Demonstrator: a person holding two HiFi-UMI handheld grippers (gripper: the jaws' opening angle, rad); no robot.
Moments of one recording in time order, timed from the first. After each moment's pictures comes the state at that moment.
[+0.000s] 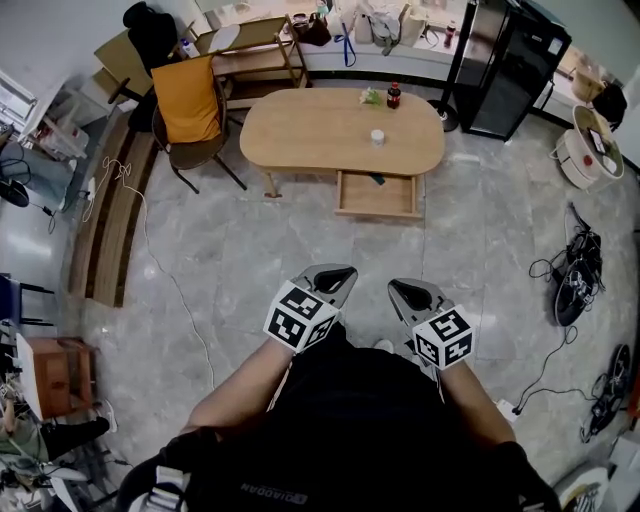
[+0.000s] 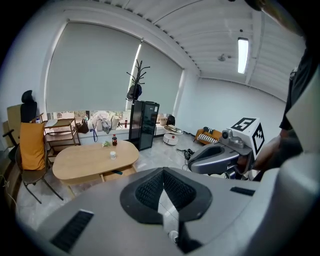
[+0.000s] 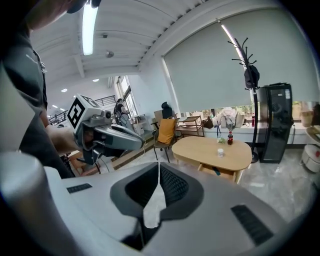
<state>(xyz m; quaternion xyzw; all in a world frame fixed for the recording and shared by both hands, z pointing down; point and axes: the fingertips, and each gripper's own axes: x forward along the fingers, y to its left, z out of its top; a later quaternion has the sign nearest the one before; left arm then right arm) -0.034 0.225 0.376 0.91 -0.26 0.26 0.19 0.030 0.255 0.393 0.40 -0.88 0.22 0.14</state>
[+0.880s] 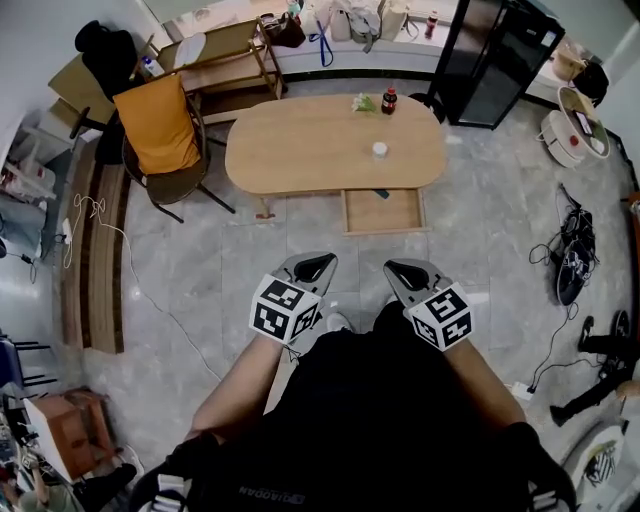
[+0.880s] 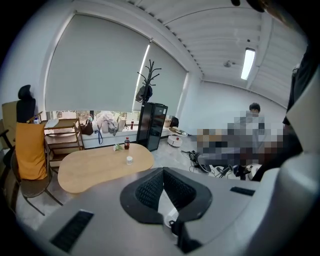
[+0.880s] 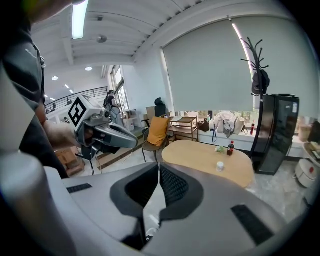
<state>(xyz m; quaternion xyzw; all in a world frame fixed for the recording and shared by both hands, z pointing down) -0.147 0.035 0.389 0.92 -0.24 0.25 0.20 -0.058 0.074 0.394 0.44 -0.85 0.20 0.19</state>
